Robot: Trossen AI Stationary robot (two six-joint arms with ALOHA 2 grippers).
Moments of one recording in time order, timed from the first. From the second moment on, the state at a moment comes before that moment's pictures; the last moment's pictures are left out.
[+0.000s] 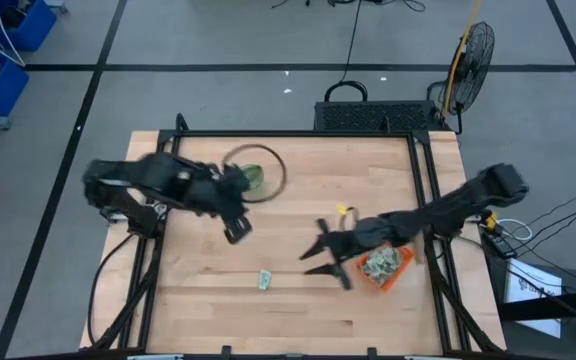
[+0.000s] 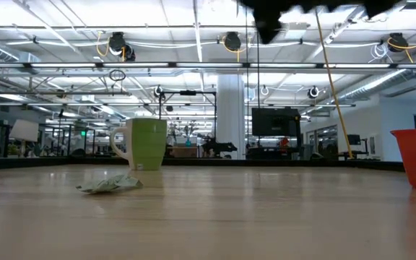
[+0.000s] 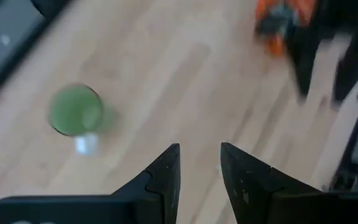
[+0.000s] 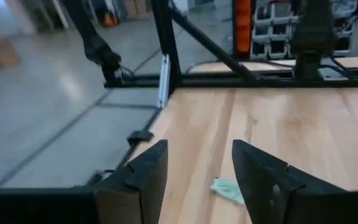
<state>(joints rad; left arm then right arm) -0.25 1.67 2.13 -1.57 -0.29 -0.74 0.31 1.45 0.76 0.48 -0.06 0.18</state>
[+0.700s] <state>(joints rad) -0.26 1.51 2.13 -1.57 -0.44 -0.56 0.21 2.16 1.17 0.50 -0.24 -0.01</state>
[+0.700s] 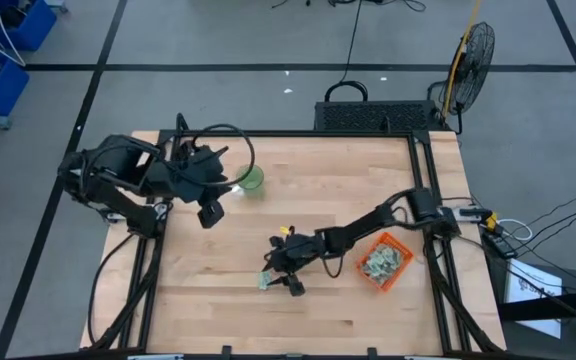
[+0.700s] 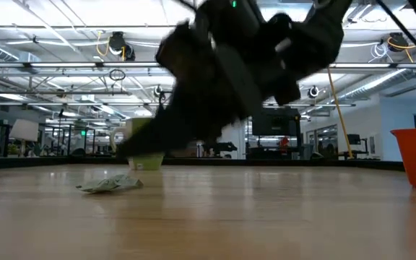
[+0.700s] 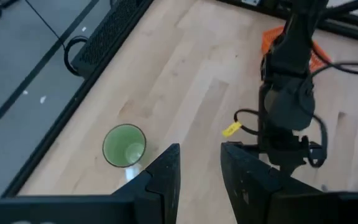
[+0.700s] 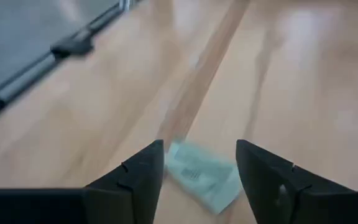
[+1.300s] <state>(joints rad) -0.26 1.52 2.13 -1.57 -0.40 -0.46 0.21 2.31 1.12 0.55 -0.05 0.05</state>
